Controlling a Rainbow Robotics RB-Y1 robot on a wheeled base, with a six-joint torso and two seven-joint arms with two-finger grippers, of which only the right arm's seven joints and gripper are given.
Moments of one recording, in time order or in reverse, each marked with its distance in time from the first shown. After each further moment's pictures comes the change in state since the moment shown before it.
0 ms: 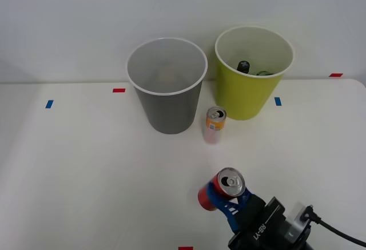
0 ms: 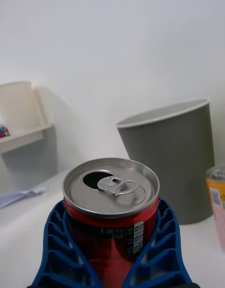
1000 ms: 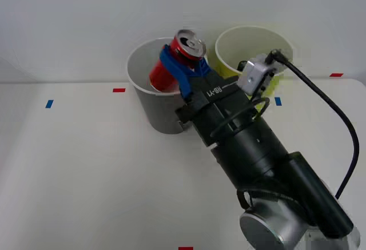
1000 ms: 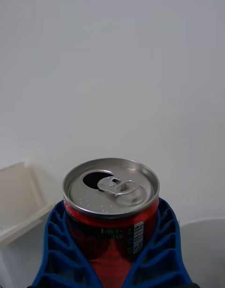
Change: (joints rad) arm -0.392 0.521 -0.220 -0.212 -0.006 0.715 -0.066
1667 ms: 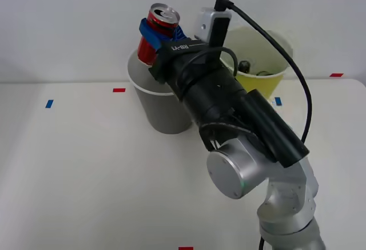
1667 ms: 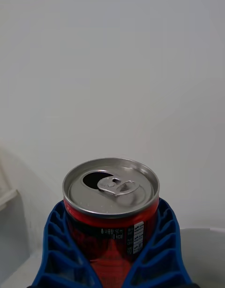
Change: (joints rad) arm -0.214 0.221 -0.097 0.199 0.108 0.253 0.065
